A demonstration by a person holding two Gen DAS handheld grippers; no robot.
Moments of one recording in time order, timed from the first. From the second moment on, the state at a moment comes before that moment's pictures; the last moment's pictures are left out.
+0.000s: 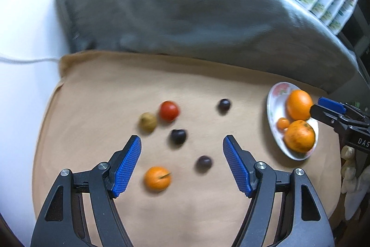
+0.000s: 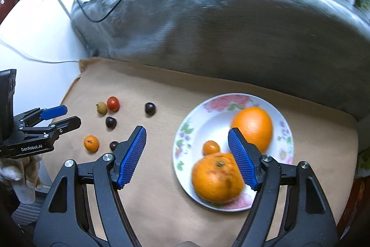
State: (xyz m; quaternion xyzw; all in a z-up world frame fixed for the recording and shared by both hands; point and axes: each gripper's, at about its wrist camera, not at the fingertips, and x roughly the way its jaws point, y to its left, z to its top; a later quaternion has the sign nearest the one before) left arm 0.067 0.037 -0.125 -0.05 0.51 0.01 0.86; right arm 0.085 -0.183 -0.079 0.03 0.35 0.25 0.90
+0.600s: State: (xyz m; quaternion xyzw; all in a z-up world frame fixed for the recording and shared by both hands) left arm 0.086 0.091 -0.156 -0.08 0.53 0.03 0.85; right arm 0.123 -0.101 -0.092 -0.03 0.38 0.29 0.88
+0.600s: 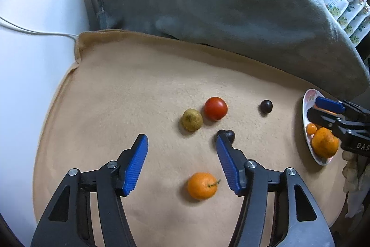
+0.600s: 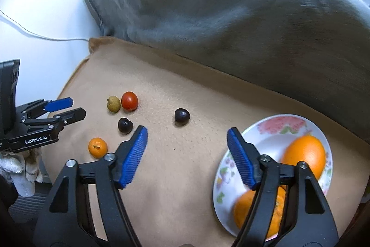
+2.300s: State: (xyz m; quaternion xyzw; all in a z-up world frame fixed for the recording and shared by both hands) left arm 0.137 0.076 -0.200 -0.10 0.56 0.00 0.82; right arm 0.178 -0.046 -0.140 -0.08 0.45 0.29 0.84
